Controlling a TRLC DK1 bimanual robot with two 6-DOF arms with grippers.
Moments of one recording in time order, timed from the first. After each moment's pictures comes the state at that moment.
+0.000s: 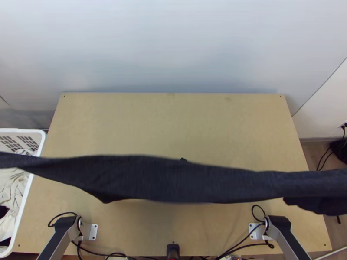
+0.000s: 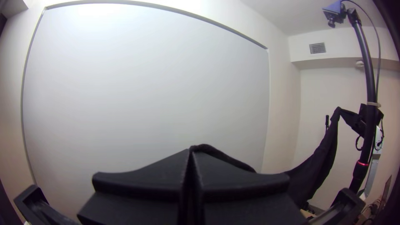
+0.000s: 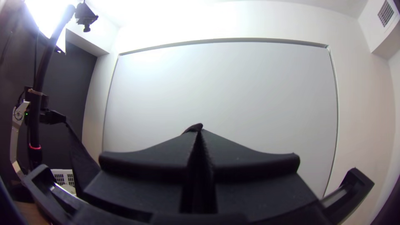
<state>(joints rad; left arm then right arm) 0.17 0.83 2.20 -1.17 0.53 -0.12 -0.06 0.83 2.29 -0.99 -0.46 0.10</state>
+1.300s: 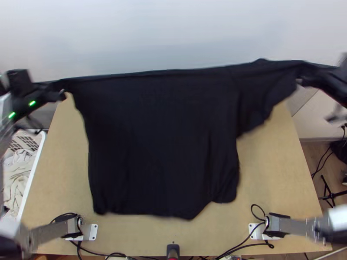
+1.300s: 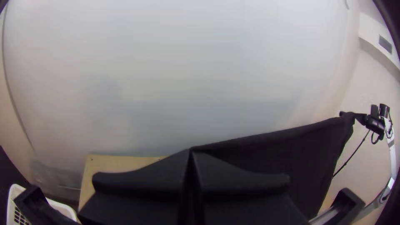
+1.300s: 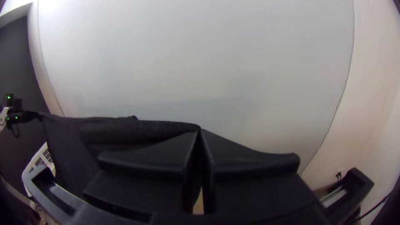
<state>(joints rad) 0.21 1.32 1.65 -0.70 0.43 0.00 -0.18 1.41 1.89 -0.77 -0.41 -0.03</state>
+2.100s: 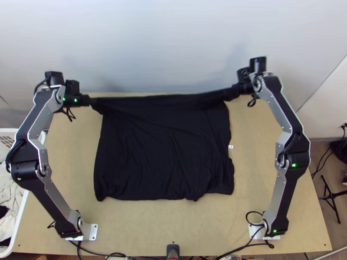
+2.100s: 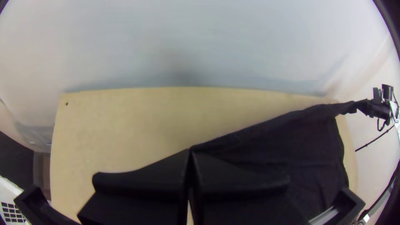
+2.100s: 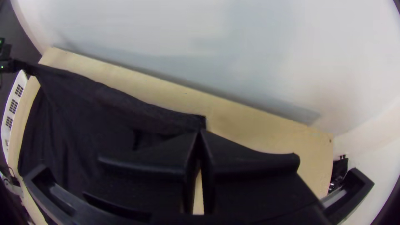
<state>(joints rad) 0.19 1.98 1.72 -0.60 0.32 0.14 0.13 2.15 2.06 -0.74 -0.10 -0.17</state>
